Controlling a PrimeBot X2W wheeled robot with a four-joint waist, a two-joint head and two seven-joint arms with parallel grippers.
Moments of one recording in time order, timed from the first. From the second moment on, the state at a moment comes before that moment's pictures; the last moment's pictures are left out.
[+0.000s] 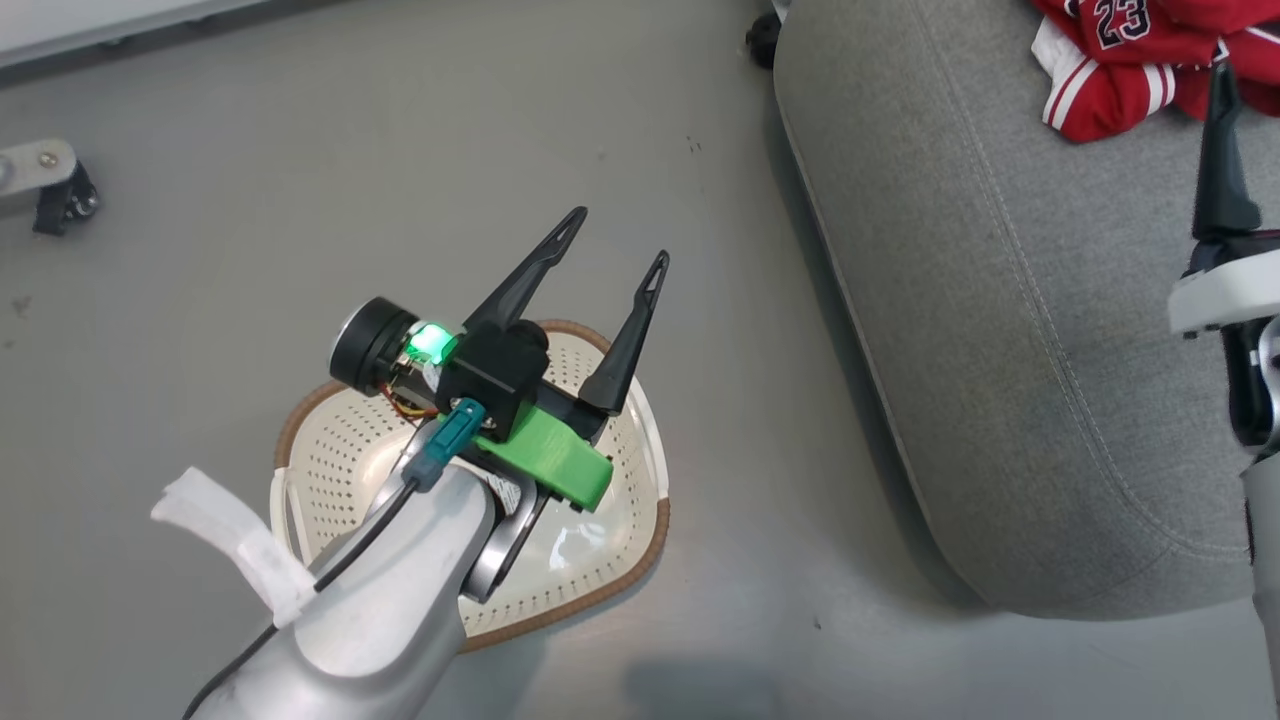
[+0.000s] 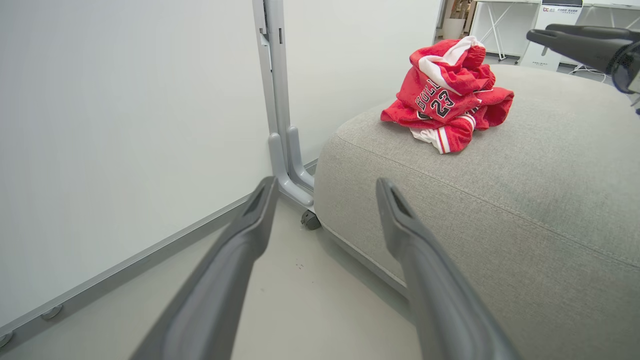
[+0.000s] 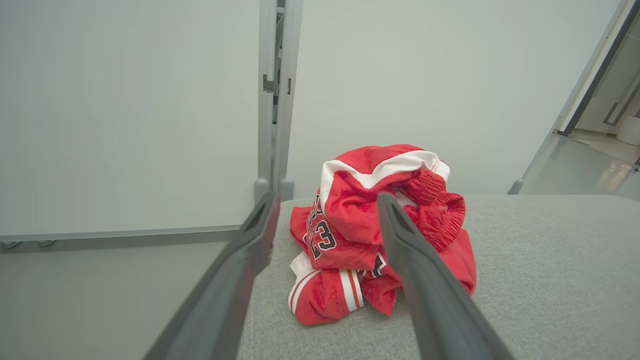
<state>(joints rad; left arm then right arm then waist) -0.63 0.21 -0.76 0.29 -0.38 0.06 -0.26 -0.59 -0.28 -0.15 0.34 0.17 0.13 -0.26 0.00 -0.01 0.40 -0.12</state>
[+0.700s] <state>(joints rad) -0.32 0.21 -0.34 0.20 -0.35 0.09 -0.26 -0.36 -0.16 0.01 0.22 0.20 0.13 -0.26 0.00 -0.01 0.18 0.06</state>
